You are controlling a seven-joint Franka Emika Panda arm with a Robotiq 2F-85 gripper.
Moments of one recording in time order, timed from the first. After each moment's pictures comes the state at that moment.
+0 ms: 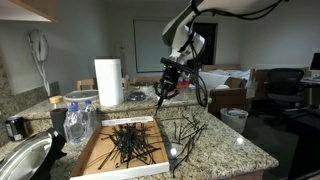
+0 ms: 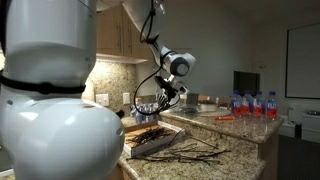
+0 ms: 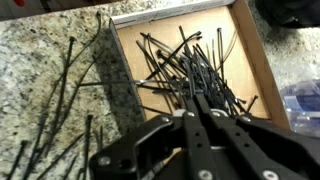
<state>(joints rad) 0.07 0.08 0.06 -2.07 0.61 1.94 0.39</state>
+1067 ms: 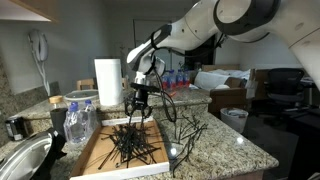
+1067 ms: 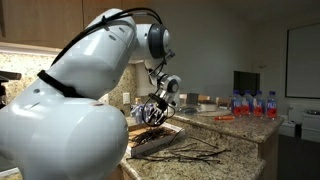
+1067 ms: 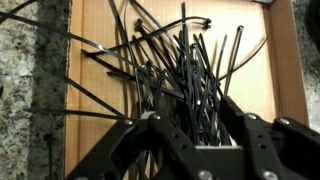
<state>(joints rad) 0.20 0.61 0.13 -1.52 0.41 1.82 0.38</state>
